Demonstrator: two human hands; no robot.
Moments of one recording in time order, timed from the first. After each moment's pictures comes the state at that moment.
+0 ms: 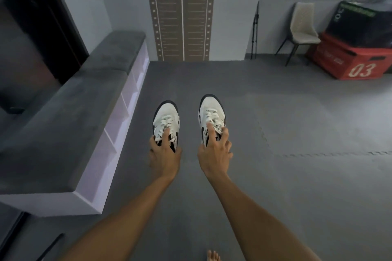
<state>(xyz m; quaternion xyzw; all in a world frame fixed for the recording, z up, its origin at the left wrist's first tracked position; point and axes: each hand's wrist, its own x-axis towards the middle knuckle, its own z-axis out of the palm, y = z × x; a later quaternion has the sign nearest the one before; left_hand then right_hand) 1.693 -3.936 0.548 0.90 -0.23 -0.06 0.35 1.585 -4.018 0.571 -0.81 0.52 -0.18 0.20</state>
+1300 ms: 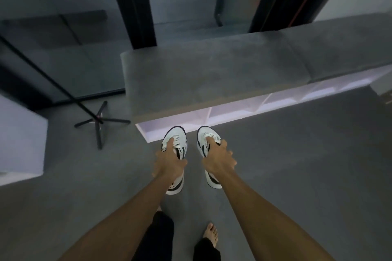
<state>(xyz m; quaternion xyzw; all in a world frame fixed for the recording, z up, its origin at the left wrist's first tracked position) 2.058 -4.038 0.408 0.81 0.40 -0.16 0.39 2.135 -4.176 0.446 -0.94 -0.03 0.31 0.11</state>
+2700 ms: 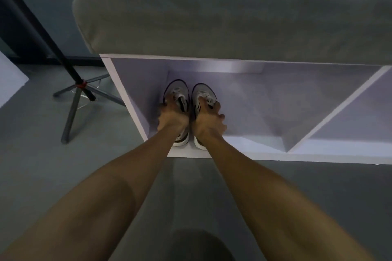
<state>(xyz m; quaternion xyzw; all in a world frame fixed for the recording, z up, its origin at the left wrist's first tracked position) 2.323 -3.766 -0.222 0.76 0.53 0.13 0.35 2.372 -3.861 -0.209 -0.93 -0.23 0.16 0.24</state>
